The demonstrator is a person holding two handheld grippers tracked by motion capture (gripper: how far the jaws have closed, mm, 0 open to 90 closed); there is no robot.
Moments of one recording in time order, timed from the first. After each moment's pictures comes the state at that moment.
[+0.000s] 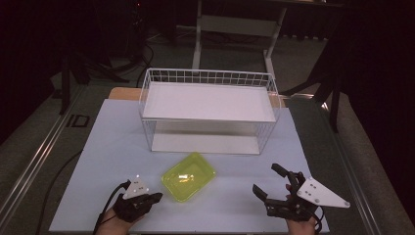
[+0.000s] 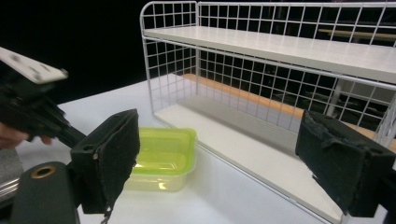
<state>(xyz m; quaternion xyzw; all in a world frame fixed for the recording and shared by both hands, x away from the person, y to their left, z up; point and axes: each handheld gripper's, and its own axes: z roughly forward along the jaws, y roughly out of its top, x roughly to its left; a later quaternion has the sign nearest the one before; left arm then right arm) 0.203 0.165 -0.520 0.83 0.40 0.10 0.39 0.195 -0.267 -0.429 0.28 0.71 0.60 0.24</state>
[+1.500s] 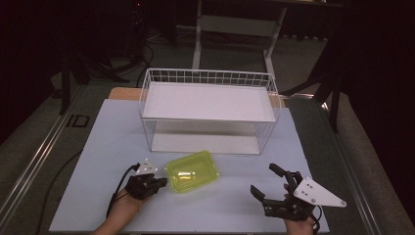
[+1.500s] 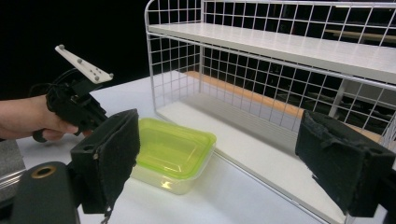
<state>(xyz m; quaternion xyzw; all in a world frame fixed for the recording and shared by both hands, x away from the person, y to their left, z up) 0.261 0.155 -0.534 0.82 0.41 0.09 0.38 0.196 -0.263 -0.430 0.27 0.72 0.59 0.24</state>
